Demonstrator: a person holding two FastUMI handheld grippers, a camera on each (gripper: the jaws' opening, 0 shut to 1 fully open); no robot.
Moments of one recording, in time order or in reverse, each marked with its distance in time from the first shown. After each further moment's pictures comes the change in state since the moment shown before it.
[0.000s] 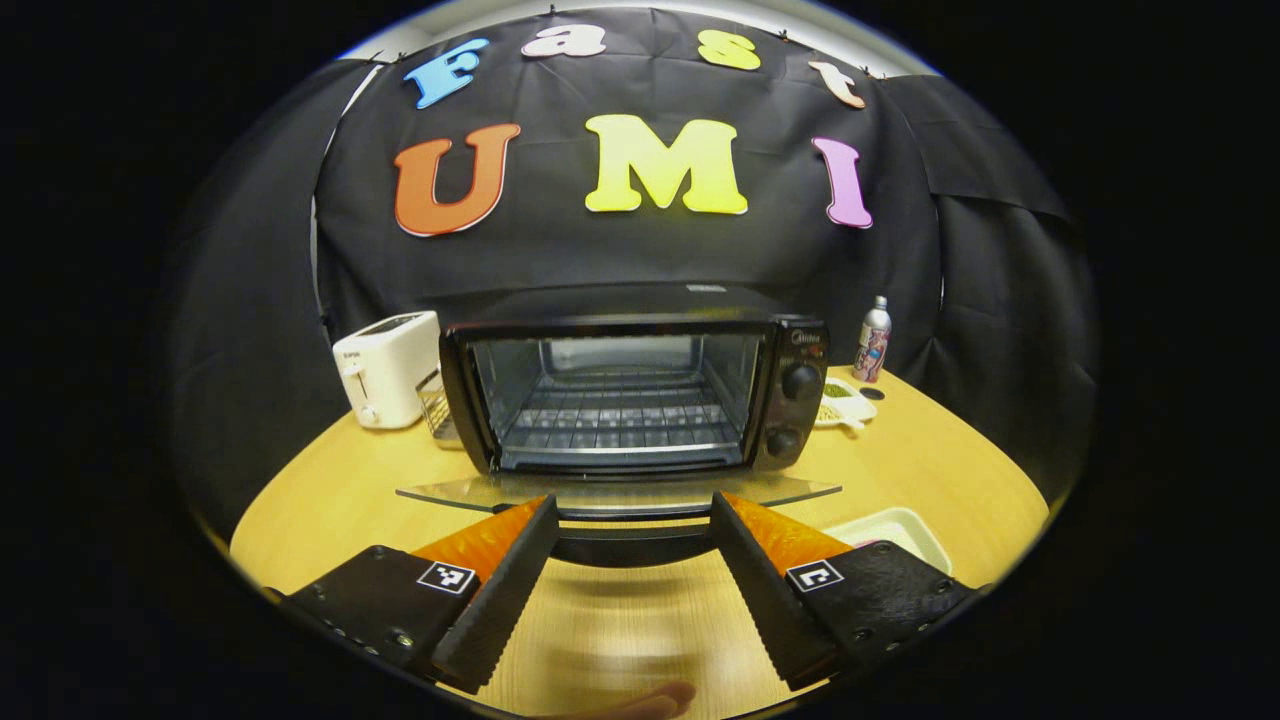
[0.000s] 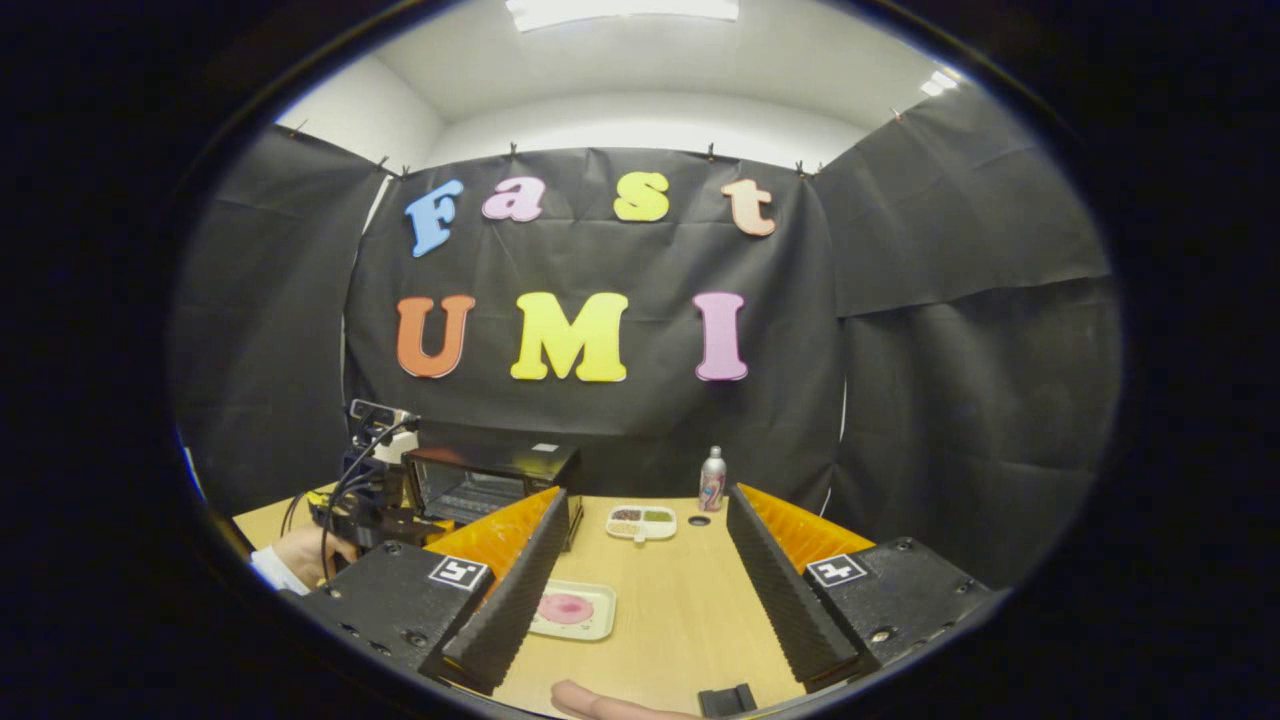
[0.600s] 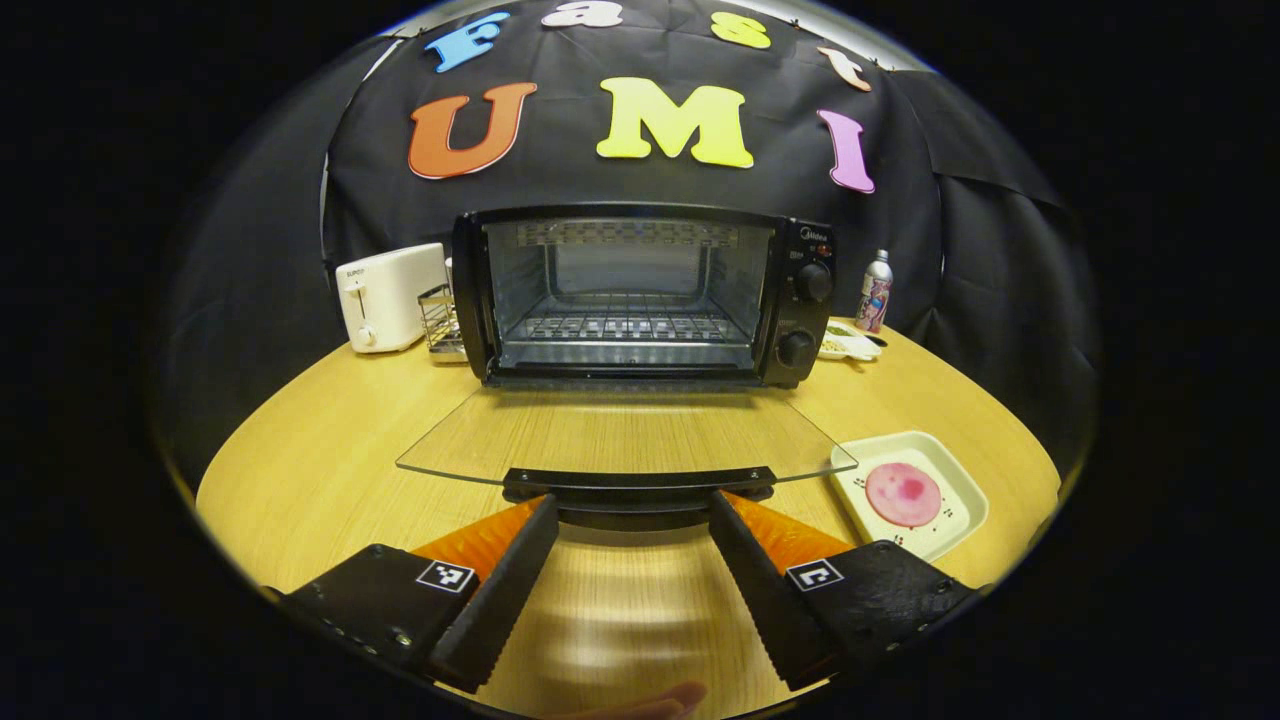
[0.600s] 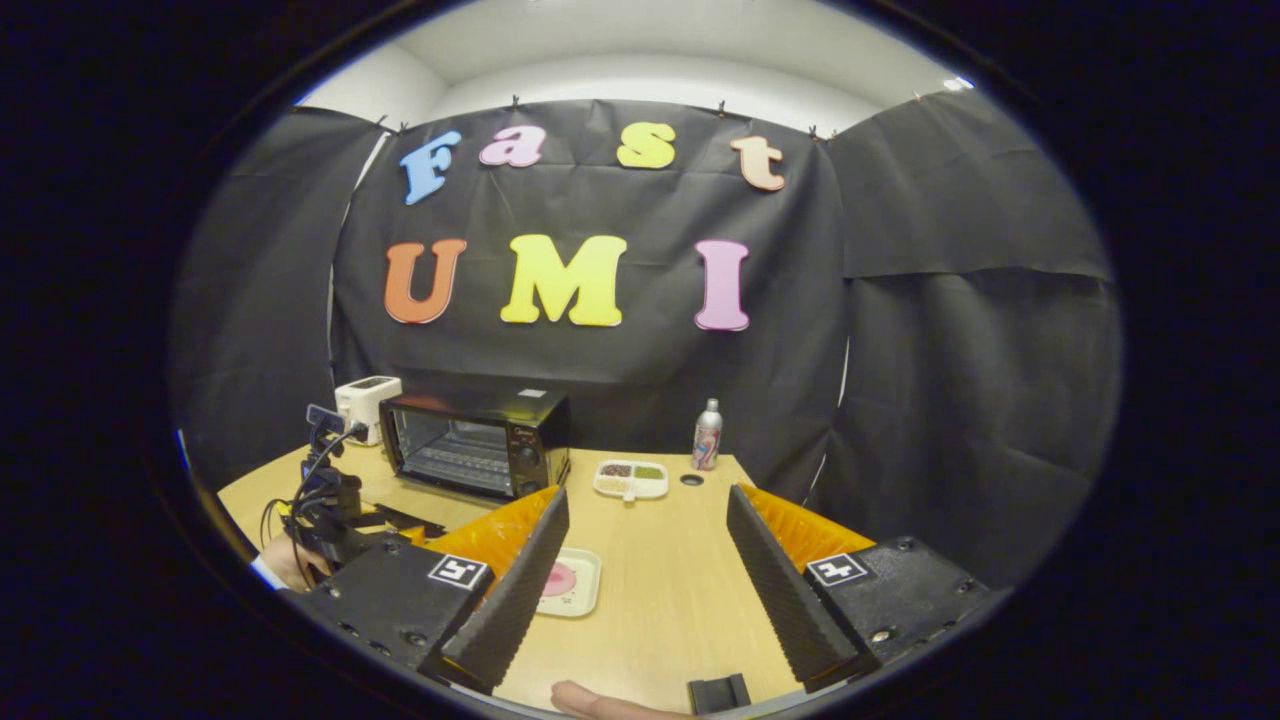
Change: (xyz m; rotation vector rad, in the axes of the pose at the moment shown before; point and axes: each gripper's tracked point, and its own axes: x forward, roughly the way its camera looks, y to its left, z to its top) left arm 0.002 0.004 -0.086 -0.035 0.111 -0.024; right arm 0.032 -0.006 -0.044 -0.045 0.131 -0.017
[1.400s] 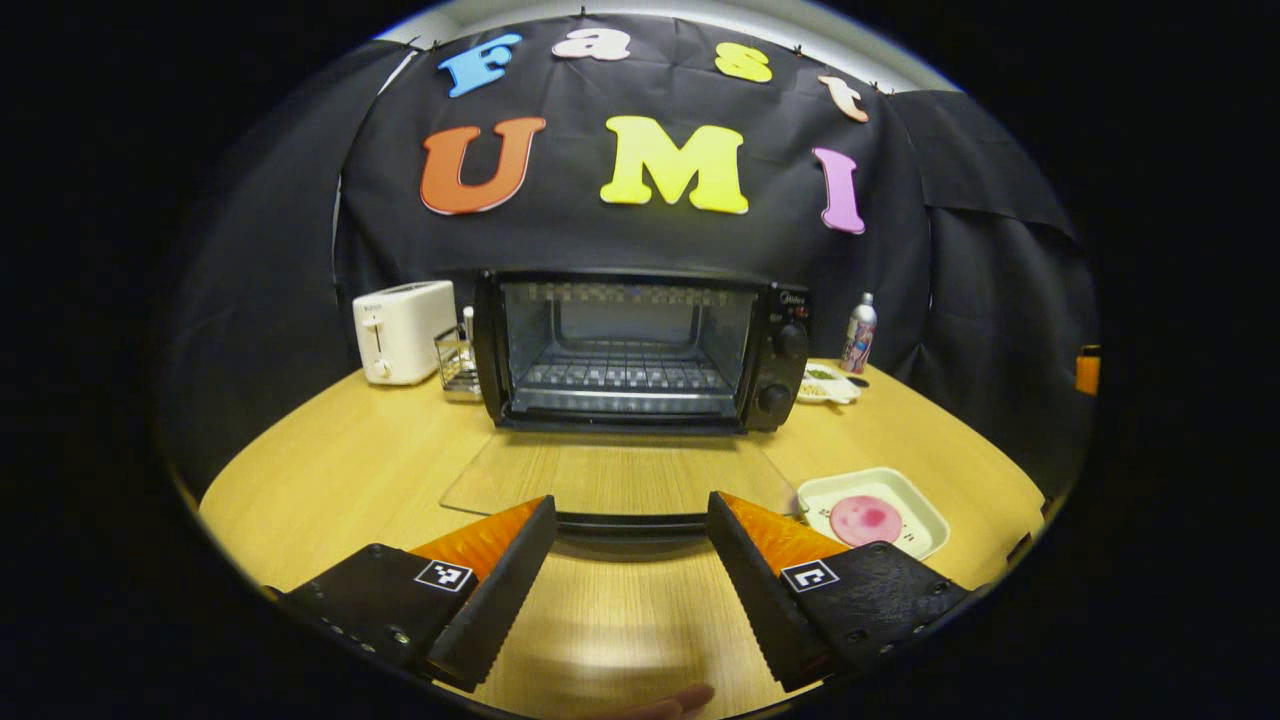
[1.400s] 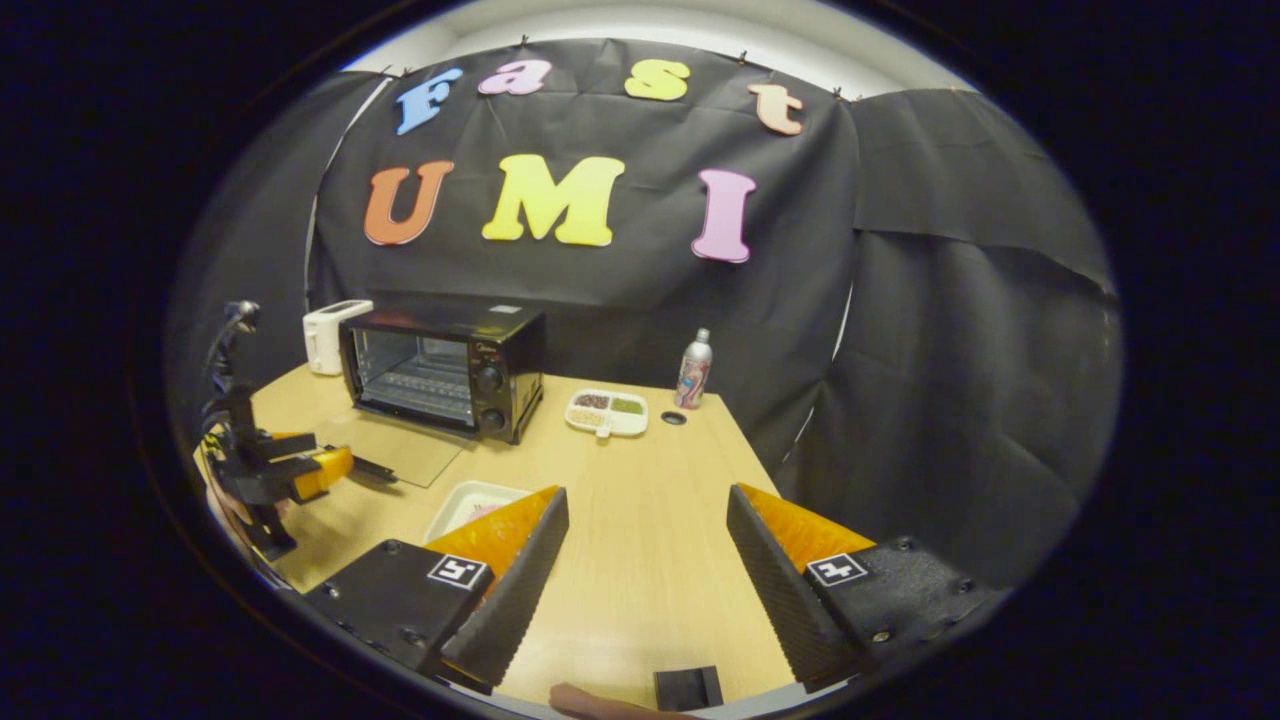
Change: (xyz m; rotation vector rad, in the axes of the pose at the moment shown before) left arm -0.064 0.001 0.066 -0.013 -0.206 0.001; right arm 0.055 -0.020 -0.067 -0.083 0.260 -0.051
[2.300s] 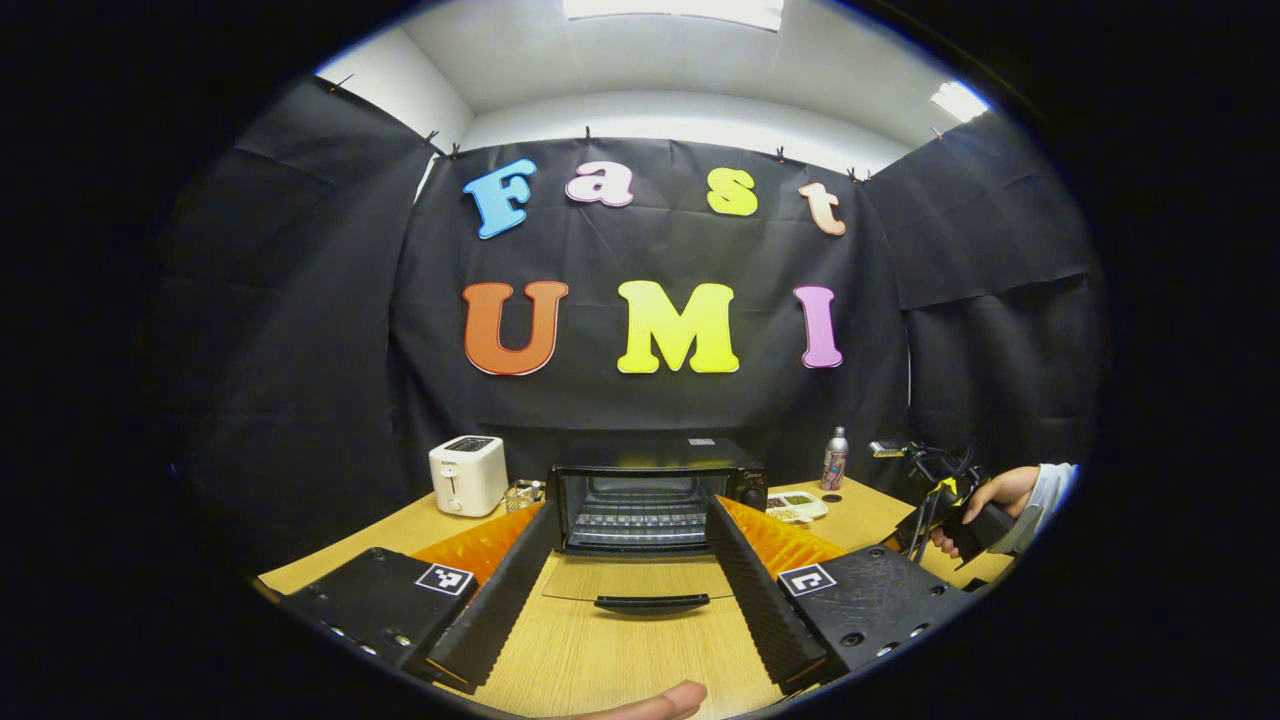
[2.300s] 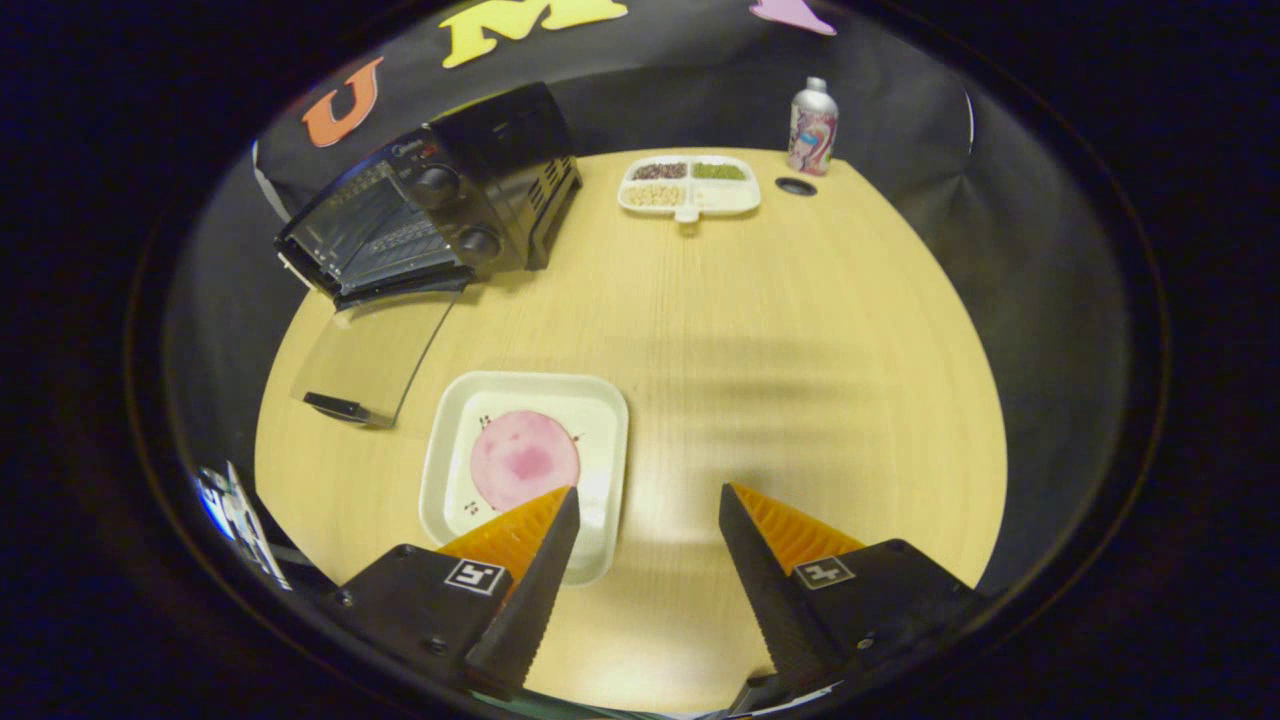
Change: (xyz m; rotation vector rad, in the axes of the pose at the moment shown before) left arm -0.141 0.013 0.122 0.039 -0.335 0.060; right arm 0.145 0.080 -0.110 0.171 0.779 0.284
